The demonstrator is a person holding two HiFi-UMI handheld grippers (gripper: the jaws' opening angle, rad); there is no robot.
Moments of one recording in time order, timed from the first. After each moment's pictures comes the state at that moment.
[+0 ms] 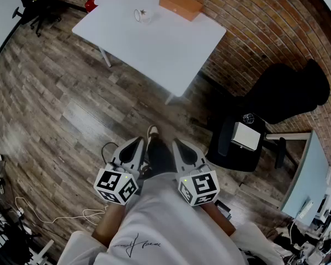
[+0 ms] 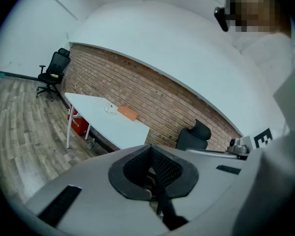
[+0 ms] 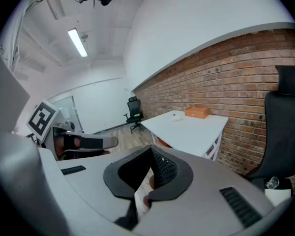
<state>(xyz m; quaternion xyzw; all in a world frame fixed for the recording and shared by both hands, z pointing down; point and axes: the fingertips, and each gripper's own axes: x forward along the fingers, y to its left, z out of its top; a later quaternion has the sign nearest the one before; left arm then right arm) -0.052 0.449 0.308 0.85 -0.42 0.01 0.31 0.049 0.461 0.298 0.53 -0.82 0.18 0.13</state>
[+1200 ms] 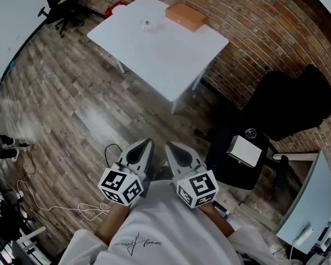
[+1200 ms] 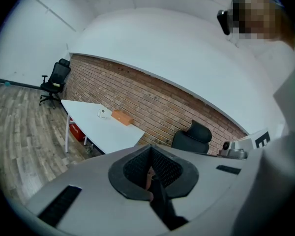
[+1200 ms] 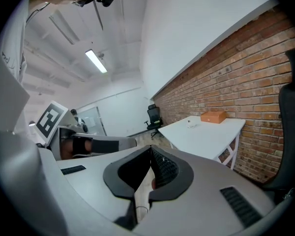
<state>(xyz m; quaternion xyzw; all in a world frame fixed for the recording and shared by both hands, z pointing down) 0.053 0.489 0.264 0.84 -0.46 0.00 0.28 0.107 0.495 0.263 0.42 -0.89 0.18 0.07</state>
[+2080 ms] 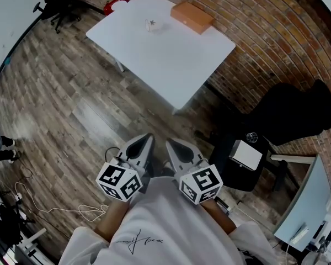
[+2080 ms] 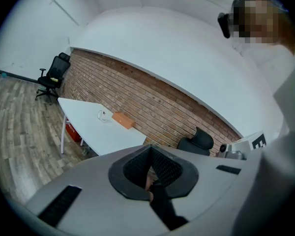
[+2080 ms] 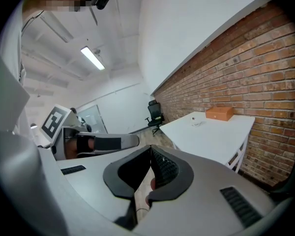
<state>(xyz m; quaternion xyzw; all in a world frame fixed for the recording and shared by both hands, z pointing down) 0.012 0.419 0.264 0.85 -0.44 -0.02 0.30 0.063 0.430 0.267 0.40 -0.89 0.20 0.09</state>
